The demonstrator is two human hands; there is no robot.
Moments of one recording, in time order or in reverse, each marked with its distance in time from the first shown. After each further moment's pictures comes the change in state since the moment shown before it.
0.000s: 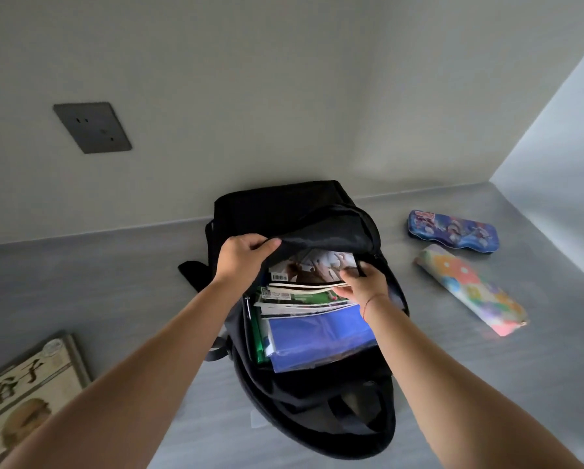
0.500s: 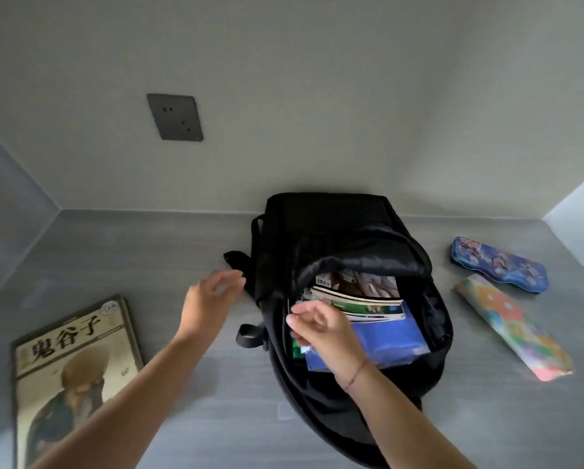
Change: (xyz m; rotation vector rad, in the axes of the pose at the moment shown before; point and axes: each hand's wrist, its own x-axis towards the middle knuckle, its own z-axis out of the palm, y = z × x) left_hand -0.075 -0.088 -0.086 0.004 0.258 -0.070; right_hand -0.135 0.024 0.081 -0.269 -0.502 -0.221
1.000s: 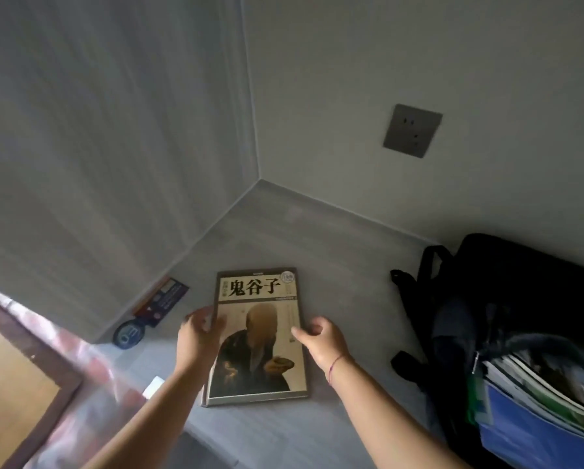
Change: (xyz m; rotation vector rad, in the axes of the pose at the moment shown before) left_hand -0.097 -0.165 -0.208 -0.006 0.510 -0.562; right_hand 0.046 0.046 0.259 -0.581 -0.297 0.157
